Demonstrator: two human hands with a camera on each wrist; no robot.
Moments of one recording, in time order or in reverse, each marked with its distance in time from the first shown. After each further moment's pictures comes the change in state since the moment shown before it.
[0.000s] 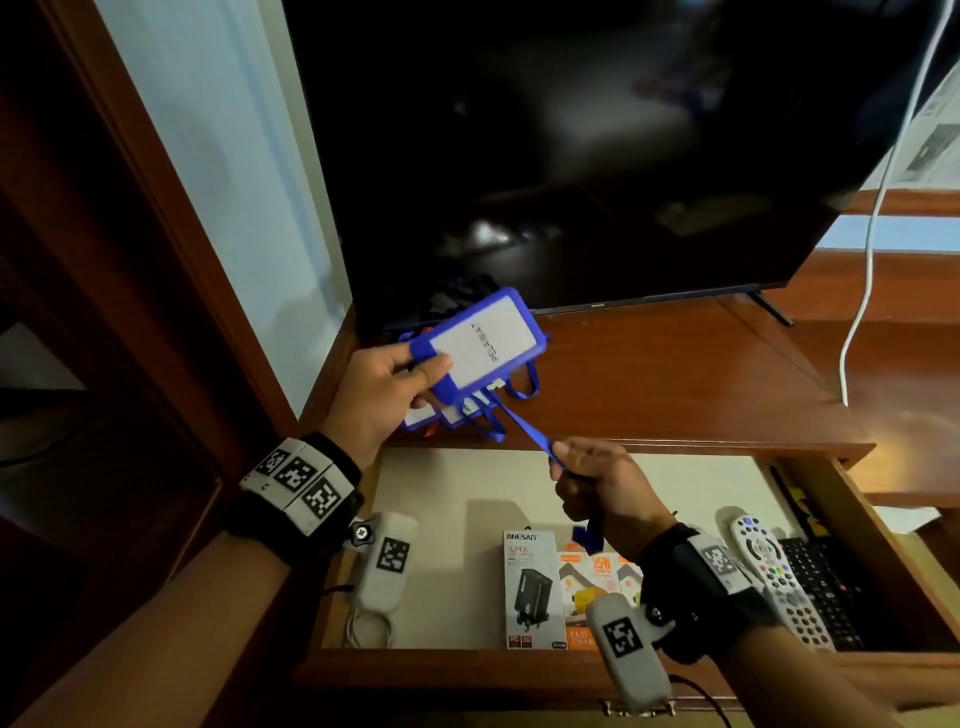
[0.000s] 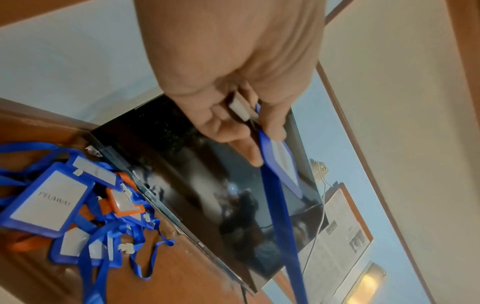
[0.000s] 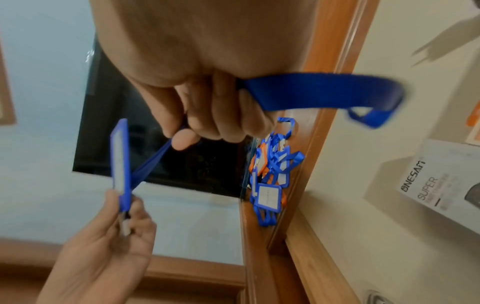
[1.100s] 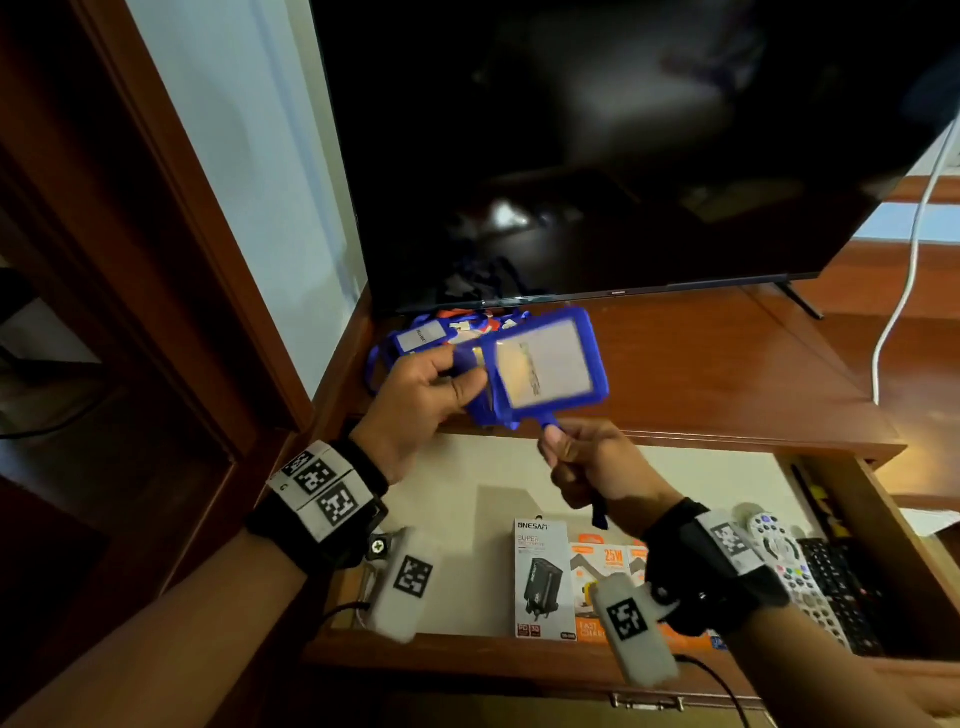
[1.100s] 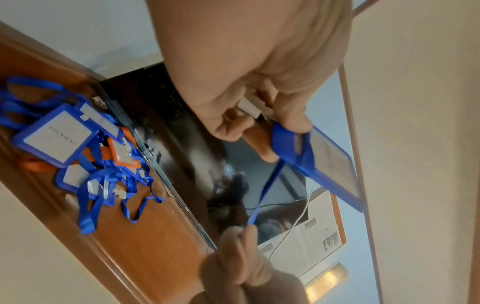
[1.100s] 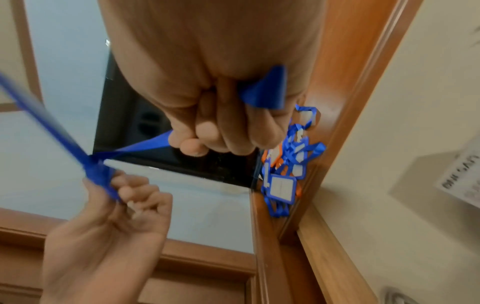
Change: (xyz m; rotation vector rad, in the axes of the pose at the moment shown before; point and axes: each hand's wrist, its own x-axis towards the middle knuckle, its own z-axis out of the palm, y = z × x) left_hand -0.014 -0.012 0.010 -0.302 -0.229 -0.002; right_hand 0.010 -0.009 0.017 -0.169 -0.134 -0.002
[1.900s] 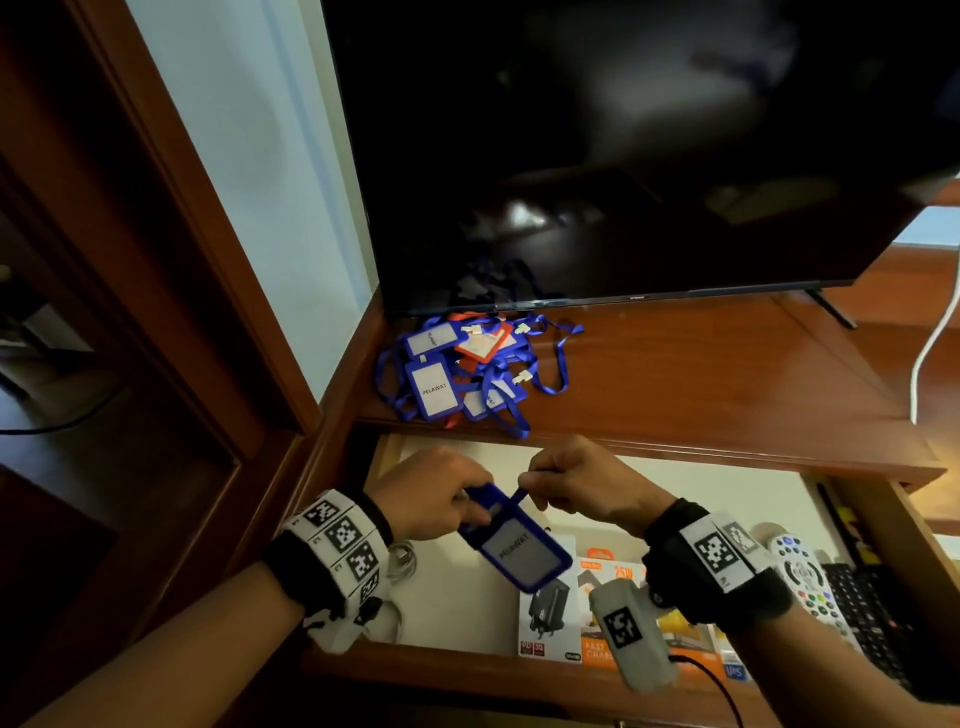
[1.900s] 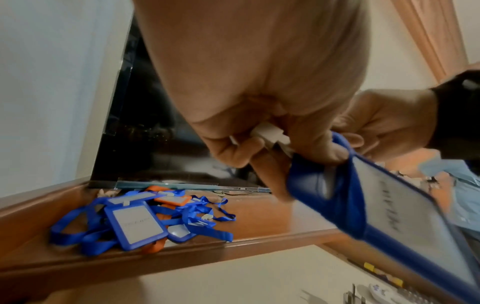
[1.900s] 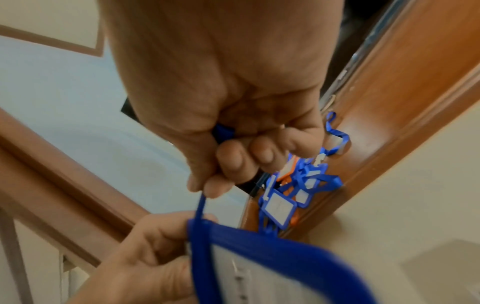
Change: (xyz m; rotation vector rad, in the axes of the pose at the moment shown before) left_hand -0.008 -0.051 -0.013 1.200 -0.520 -0.059; right_hand 0.024 -0.009 -0.004 -0.704 -0.222 -0.008
